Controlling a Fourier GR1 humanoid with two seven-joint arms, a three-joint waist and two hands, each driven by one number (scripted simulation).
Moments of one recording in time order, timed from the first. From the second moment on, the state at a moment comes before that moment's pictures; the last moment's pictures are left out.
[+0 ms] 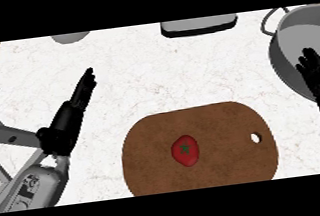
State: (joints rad) left arm -0.27 0.37 -0.34 -1.46 0.19 0.19 -0.04; right arm -0.03 -0.35 -0.05 -1.67 -0.10 -0.03 0.04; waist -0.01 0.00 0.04
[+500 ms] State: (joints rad) left arm -0.24 0.41 -0.15 -1.51 0.27 0.29 0.06; right arm 0.09 -0.27 -0.03 -1.72 0.24 -0.36 -0.01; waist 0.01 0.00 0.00
